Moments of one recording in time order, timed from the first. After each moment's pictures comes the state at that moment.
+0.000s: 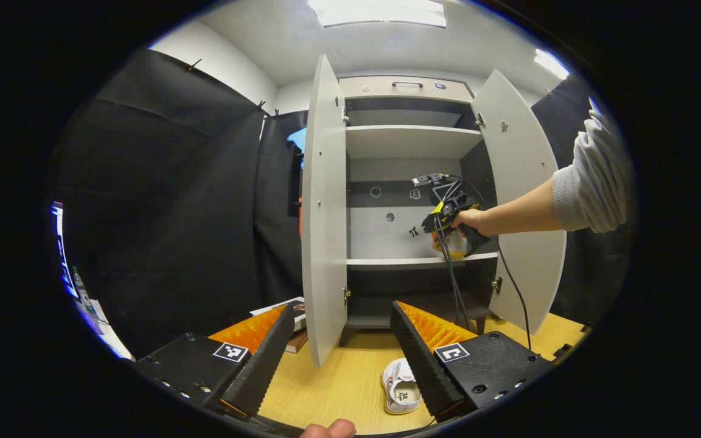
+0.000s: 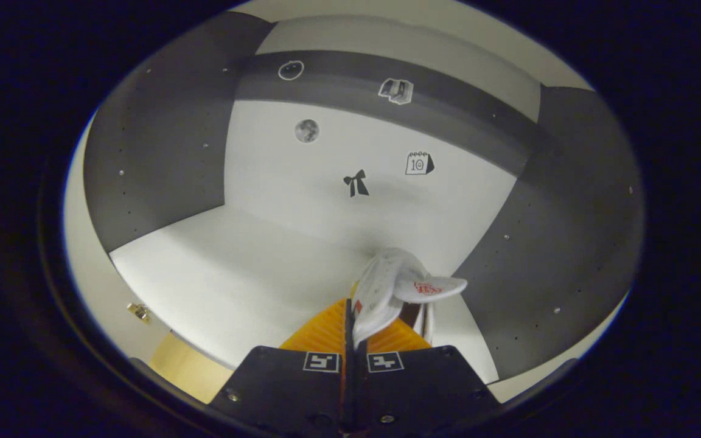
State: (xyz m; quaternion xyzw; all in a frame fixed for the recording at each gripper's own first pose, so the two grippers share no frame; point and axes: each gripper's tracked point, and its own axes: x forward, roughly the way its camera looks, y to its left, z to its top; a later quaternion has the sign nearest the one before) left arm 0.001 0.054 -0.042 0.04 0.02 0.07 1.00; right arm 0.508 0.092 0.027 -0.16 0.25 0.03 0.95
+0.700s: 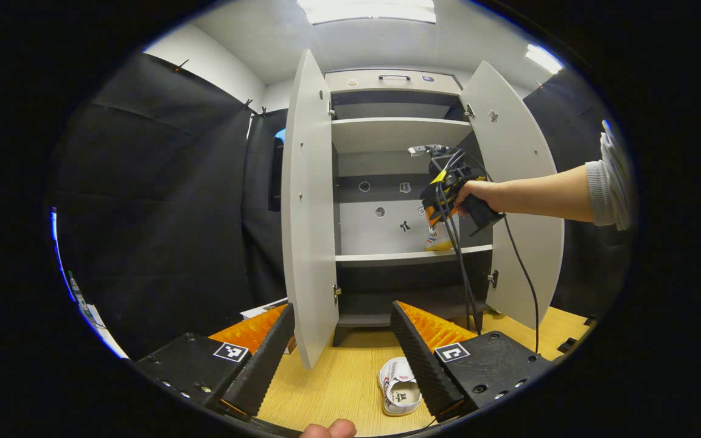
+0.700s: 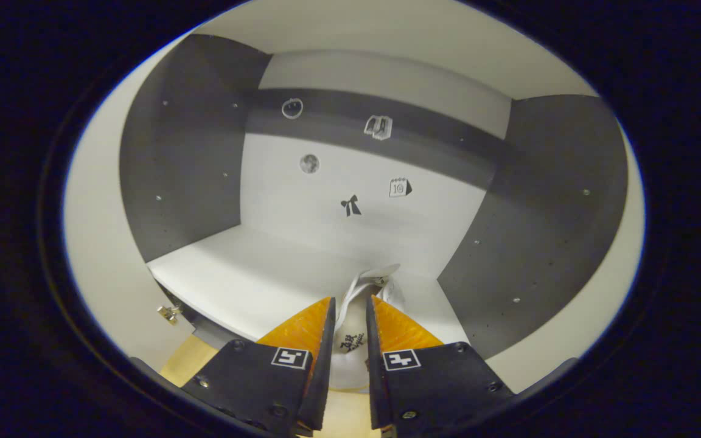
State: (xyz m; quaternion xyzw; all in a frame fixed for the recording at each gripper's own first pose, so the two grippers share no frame) left arm 0.022 0.035 -0.055 0.05 0.03 0.04 1.00; right arm 0.410 0.092 0.094 -0.13 0.16 0.06 0.98
